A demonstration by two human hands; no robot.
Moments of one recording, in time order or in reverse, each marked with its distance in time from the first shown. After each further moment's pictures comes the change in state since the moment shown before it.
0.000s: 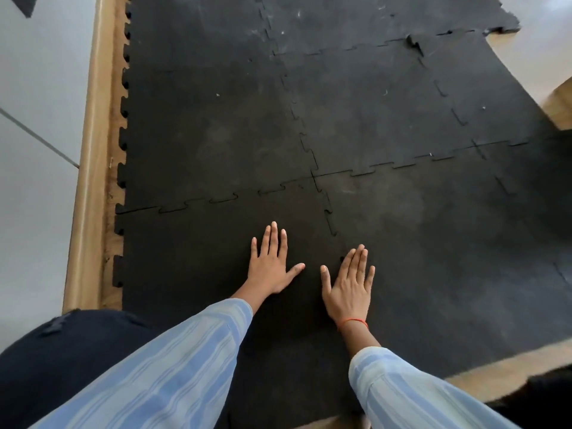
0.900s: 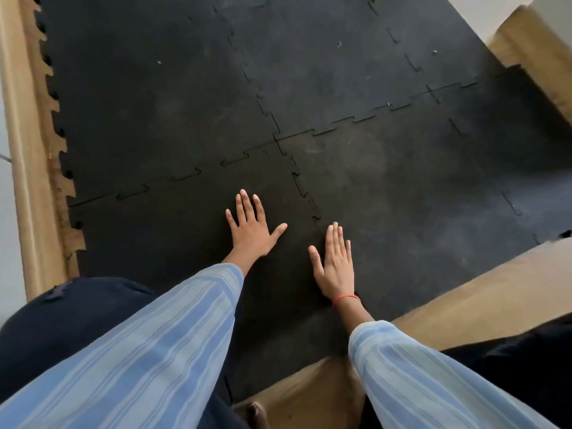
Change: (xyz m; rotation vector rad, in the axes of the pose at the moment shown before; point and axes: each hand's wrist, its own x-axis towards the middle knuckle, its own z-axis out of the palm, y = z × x) left_hand 0.005 0.019 0.000 -0.013 0.055 -0.061; right_hand -0.041 0.030 0.002 0.251 -0.003 -0.018
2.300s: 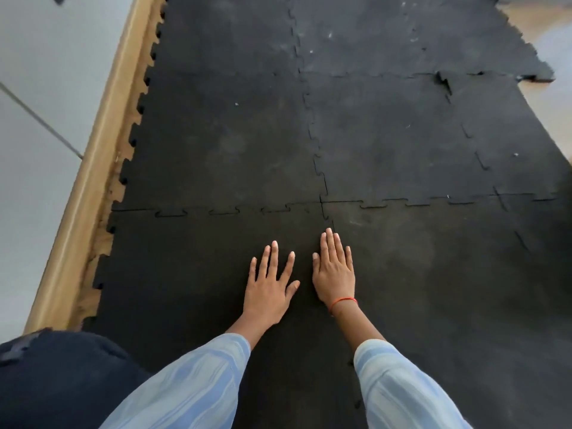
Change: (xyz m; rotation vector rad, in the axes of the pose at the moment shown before) left_hand 0.009 -0.003 0.023 -0.018 0.154 -0.018; right_hand 0.150 -0.057 -0.002 -0.344 -0.114 -0.310
